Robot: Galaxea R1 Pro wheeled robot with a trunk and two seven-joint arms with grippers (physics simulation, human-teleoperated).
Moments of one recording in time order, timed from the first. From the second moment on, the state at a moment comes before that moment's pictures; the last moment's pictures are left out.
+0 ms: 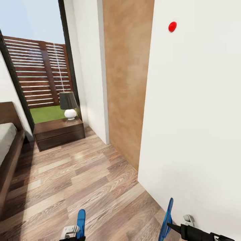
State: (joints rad) left arm -0.47 0.14 0.44 -0.02 -0.23 -0.09 -0.60; right arm -0.58 -0.31 0.51 0.08 -0.78 0.03 1.21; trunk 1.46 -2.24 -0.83
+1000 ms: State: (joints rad) left arm -0.47 0.14 0.44 -0.02 -0.23 -0.09 -0.60; right arm -0.58 -0.31 0.51 0.08 -0.78 0.03 1.21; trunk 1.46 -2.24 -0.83
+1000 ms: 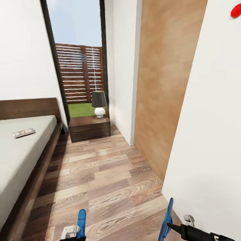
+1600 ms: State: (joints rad) left arm -0.47 0.14 0.44 -0.02 -0.23 -0.09 -0.60; right arm -0.58 -0.31 0.51 0.08 -0.78 0.03 1.21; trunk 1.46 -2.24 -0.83
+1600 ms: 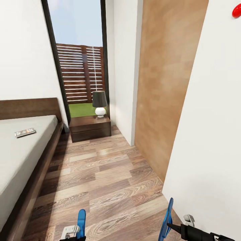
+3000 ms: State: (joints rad) left arm -0.47 0.14 0.44 -0.02 -0.23 -0.09 -0.60; right arm -0.58 -0.31 0.51 0.08 -0.78 0.03 1.21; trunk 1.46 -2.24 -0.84
